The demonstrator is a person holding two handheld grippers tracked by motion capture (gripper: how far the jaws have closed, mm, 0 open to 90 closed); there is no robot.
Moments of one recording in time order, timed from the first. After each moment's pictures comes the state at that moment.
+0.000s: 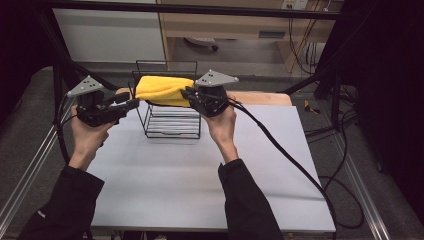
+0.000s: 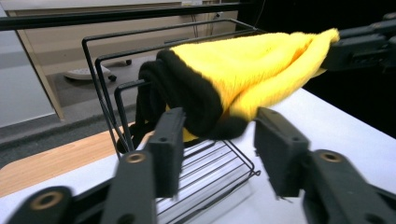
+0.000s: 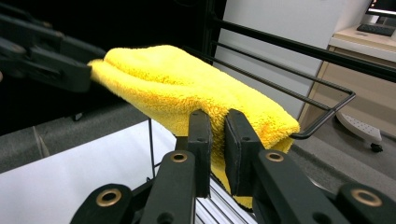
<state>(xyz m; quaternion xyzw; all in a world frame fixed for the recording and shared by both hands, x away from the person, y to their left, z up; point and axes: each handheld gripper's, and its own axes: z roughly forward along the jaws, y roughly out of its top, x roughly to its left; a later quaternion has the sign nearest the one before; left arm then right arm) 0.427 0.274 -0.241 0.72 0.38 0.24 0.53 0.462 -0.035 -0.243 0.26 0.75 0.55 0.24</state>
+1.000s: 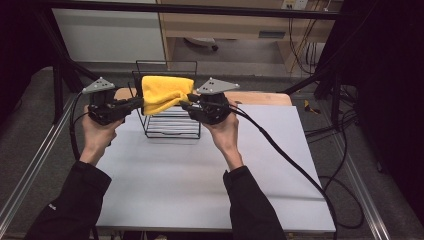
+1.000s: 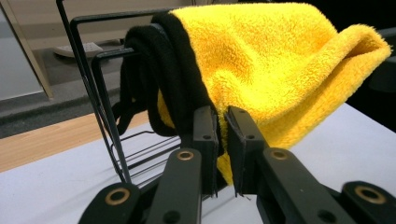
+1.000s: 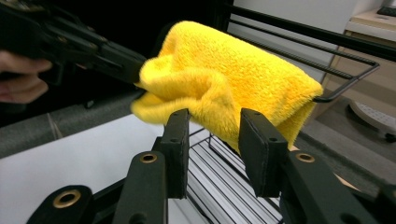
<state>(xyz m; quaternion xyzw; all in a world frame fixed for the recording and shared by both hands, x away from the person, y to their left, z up) 0.449 0.260 -0.265 0.73 0.40 0.21 0.51 0.450 -0.040 -0.254 0.26 0.77 0.54 0.22</state>
